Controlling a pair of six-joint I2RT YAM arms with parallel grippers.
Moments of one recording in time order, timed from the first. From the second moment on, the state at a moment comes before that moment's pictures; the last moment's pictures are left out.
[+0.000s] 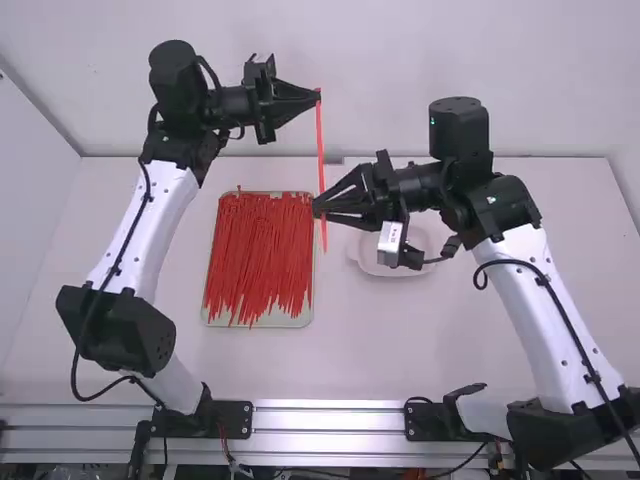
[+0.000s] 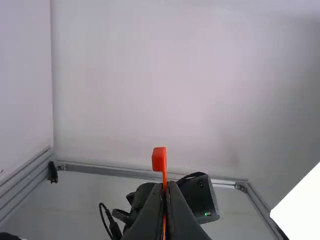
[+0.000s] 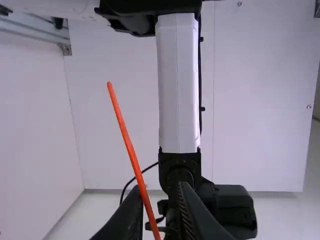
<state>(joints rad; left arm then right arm) -0.10 1.72 1.77 0.06 1.25 -1.76 0.37 1.41 1.60 -0.68 -1.41 -2.03</state>
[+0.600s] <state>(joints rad) -0.11 1.72 1.77 0.08 1.24 -1.76 0.35 1.41 1.60 -0.68 -1.42 -2.03</state>
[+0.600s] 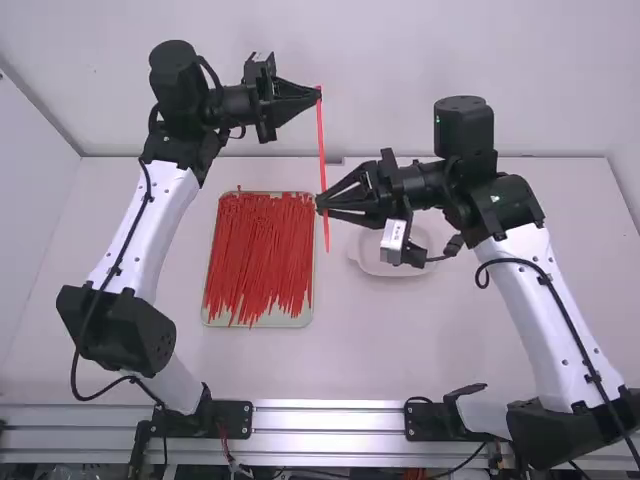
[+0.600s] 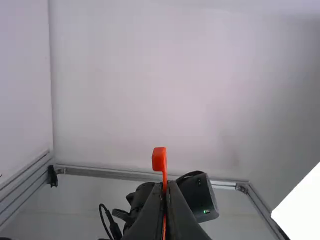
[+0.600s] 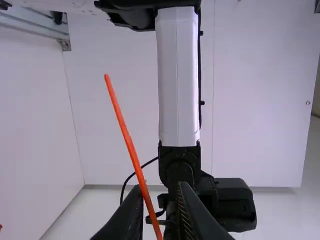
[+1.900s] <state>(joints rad) -0.11 1.72 1.77 0.02 1.23 -1.08 0.32 1.44 1.60 -0.43 -1.49 -1.01</state>
